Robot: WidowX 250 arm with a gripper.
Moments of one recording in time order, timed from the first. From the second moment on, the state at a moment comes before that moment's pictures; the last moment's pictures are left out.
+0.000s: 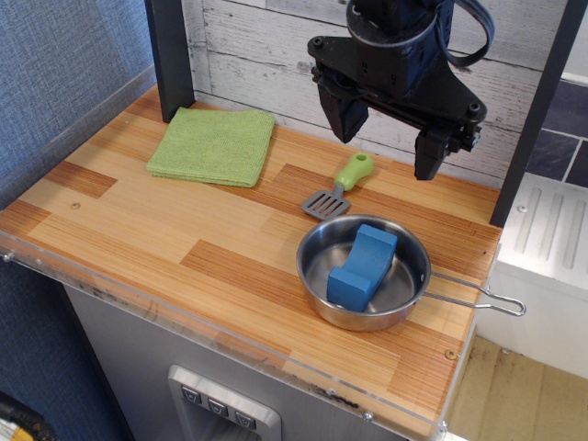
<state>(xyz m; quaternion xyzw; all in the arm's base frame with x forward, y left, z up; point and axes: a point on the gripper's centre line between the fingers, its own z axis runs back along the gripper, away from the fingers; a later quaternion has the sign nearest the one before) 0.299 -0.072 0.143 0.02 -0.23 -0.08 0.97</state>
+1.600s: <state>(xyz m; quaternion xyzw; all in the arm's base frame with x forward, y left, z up) 0.392 -0.026 0.057 0.03 -0.15 -0.09 0.98</state>
